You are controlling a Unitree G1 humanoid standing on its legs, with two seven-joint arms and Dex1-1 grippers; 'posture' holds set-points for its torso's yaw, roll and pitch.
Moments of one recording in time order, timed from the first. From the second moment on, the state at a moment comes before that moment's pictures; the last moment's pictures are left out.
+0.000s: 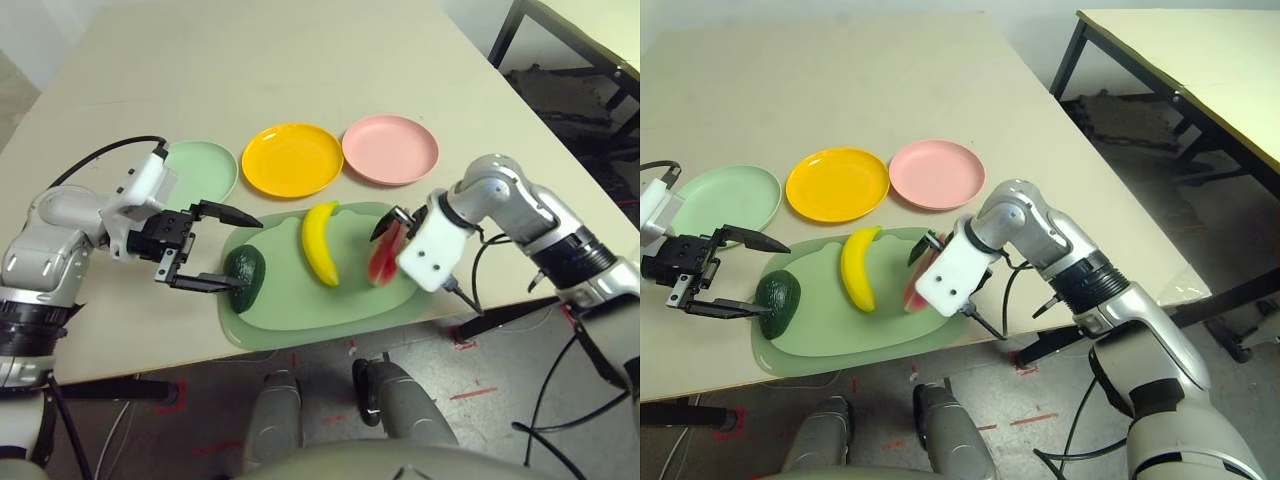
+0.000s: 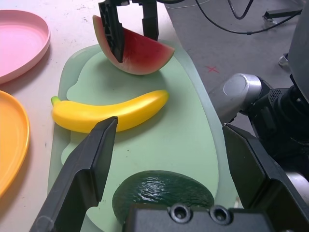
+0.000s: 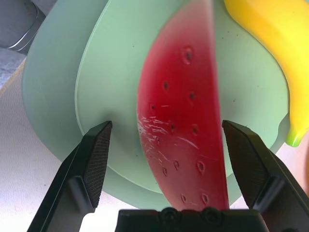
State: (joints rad) left arm -0.39 1.00 0.00 0.06 -0.58 0.11 -1.61; right arm -0.85 -0.68 0.59 0.17 -0.22 -0.43 1.51
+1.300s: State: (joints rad) left arm -0.41 0.96 0.01 0.06 -0.55 0.10 -1.60; right arm -0.84 -0.61 0.58 0.11 -0.28 -0.14 1.53
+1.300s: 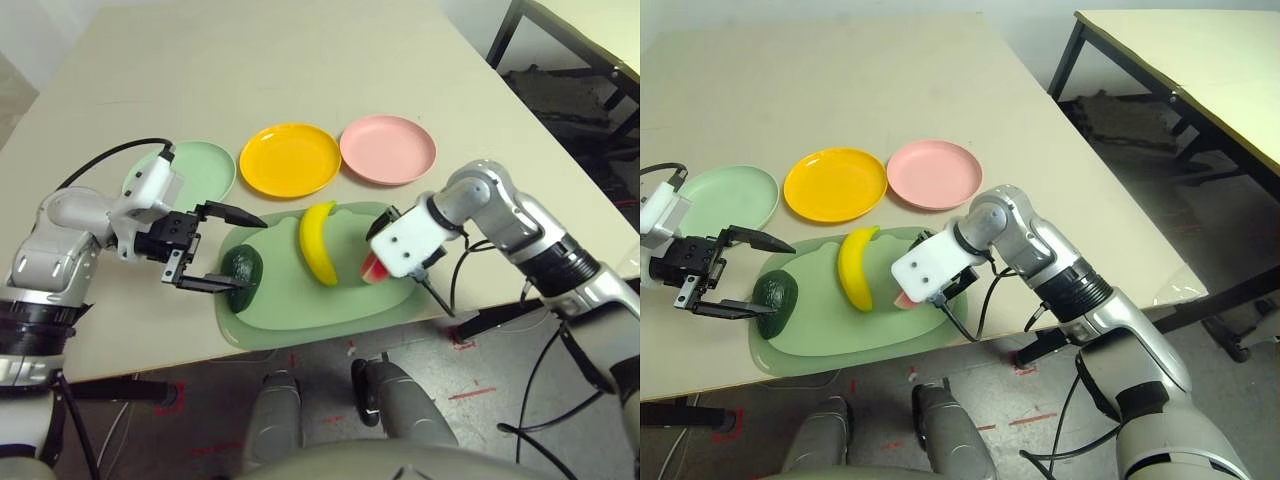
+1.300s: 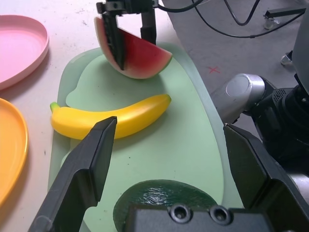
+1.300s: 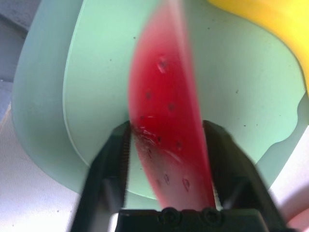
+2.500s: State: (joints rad) left arm -0.46 0.90 0.05 0.12 -0.44 0.10 -1.43; right arm -1.37 -0.41 0.58 1.28 -0.56 -0.39 0.88
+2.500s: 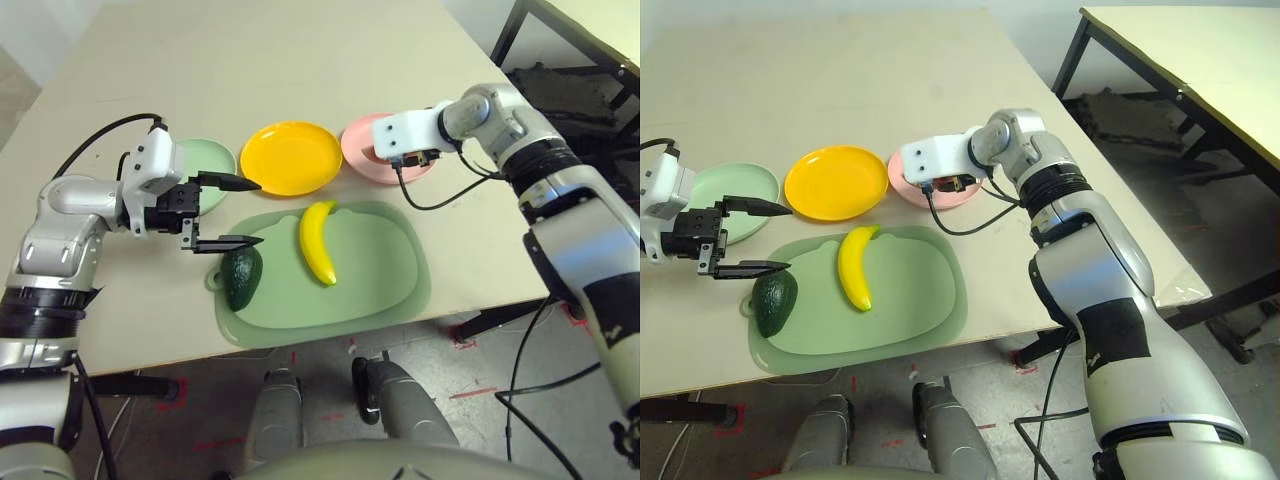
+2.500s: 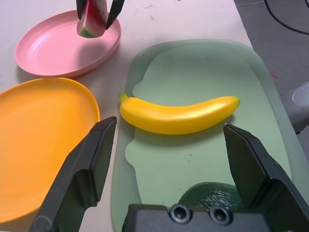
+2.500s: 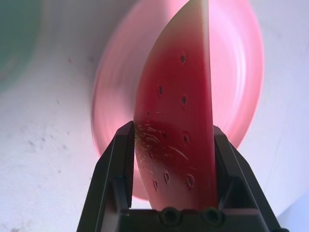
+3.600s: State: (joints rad) left arm -0.78 0.98 -0.17 0.42 -0.36 -0.18 -1.60; right arm -0.72 -0.60 0.09 0.06 0.17 0.65 1.41
